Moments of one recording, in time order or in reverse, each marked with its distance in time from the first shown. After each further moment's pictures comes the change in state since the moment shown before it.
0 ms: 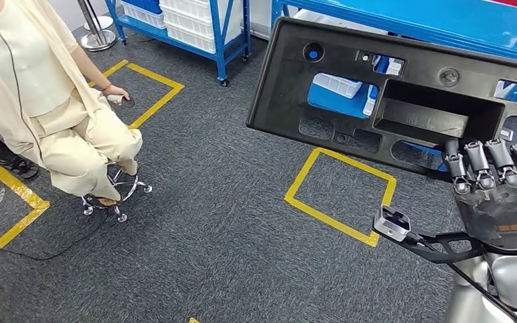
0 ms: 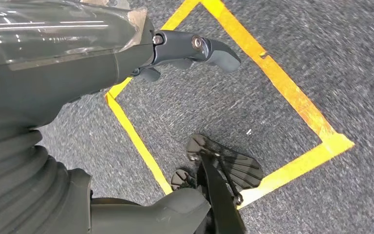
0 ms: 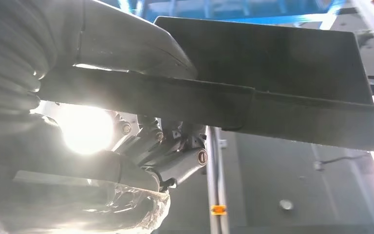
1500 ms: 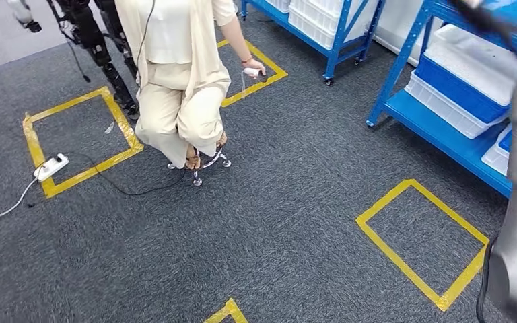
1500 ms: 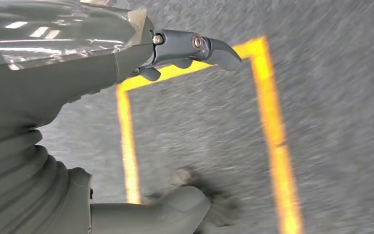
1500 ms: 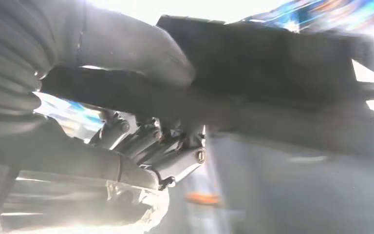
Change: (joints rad) left arm -0.048 0.034 0.069 -0.006 0.011 0.039 0.014; right arm -0.939 -0.363 0.605 0.661 0.004 0.421 0.932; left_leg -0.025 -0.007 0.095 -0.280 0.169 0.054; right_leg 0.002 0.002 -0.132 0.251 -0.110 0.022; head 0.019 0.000
